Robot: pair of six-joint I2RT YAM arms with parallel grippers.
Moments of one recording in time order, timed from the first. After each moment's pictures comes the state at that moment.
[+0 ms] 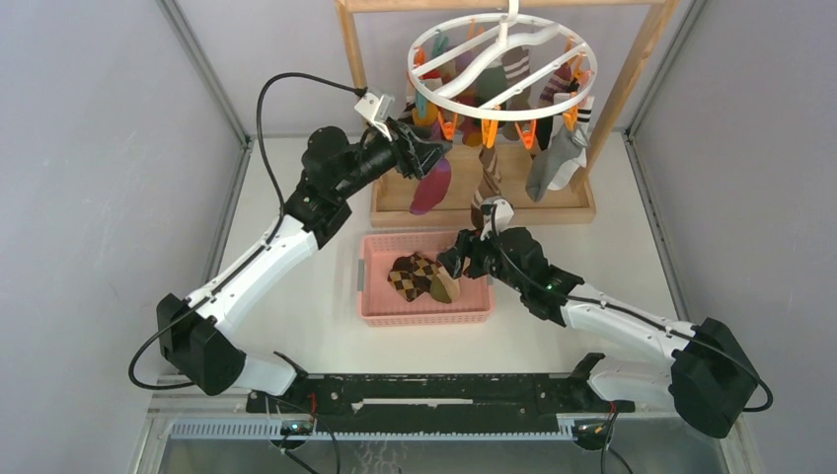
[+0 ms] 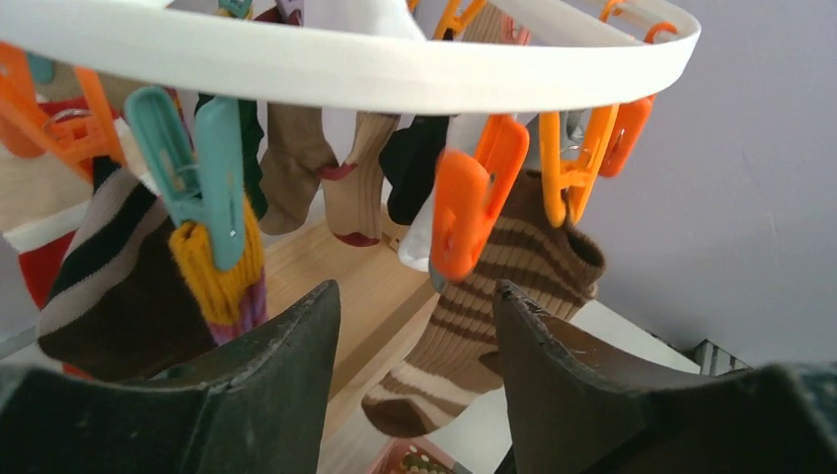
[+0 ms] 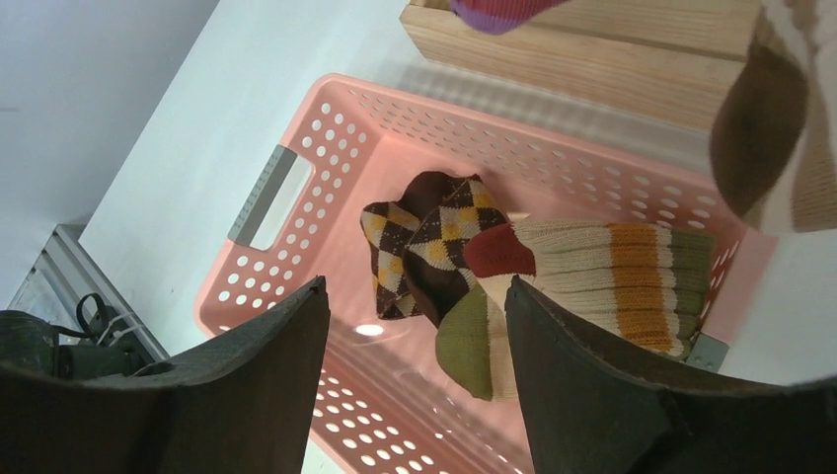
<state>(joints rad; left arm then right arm) -0.59 1.41 1.34 0.22 0.35 -0.28 0.76 1.15 0.63 0.15 0.02 0.49</state>
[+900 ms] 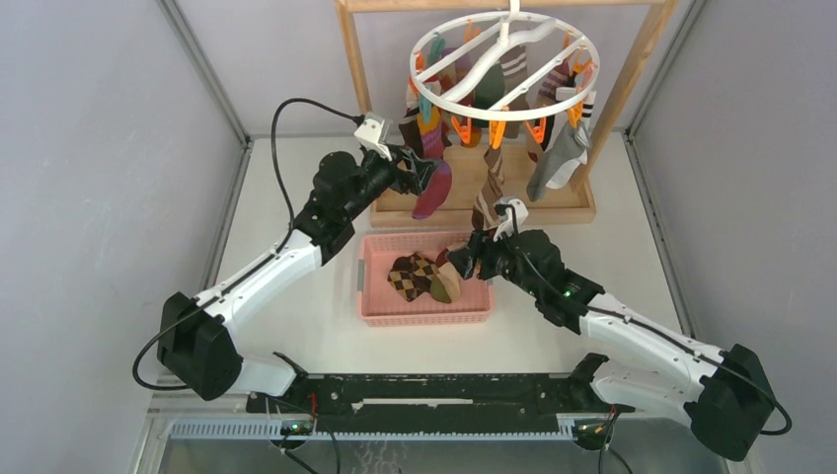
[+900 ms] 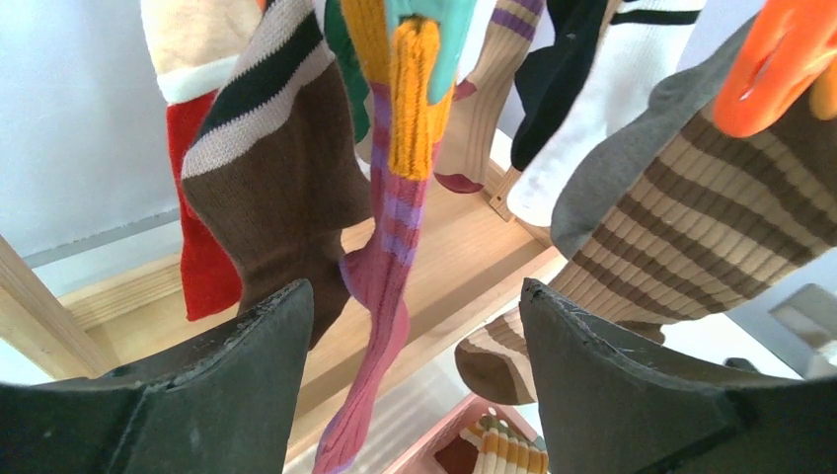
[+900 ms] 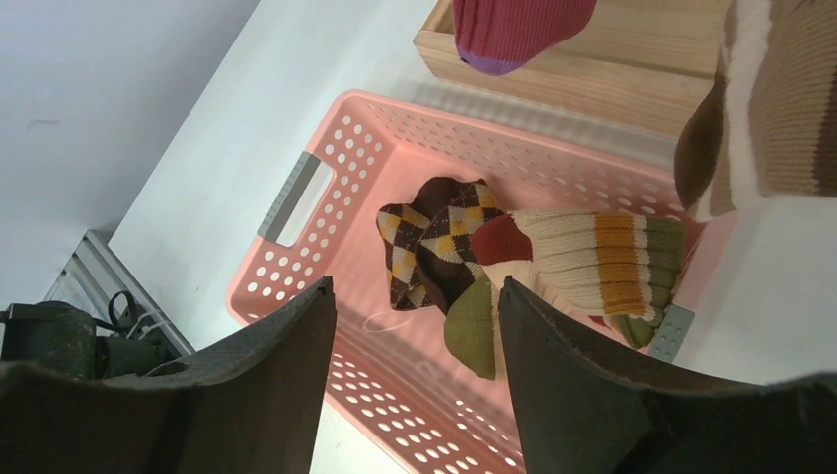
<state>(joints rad) -0.59 1.36 1.12 0.29 0.12 -0.23 0.75 1.00 0.63 0.05 0.02 0.49</state>
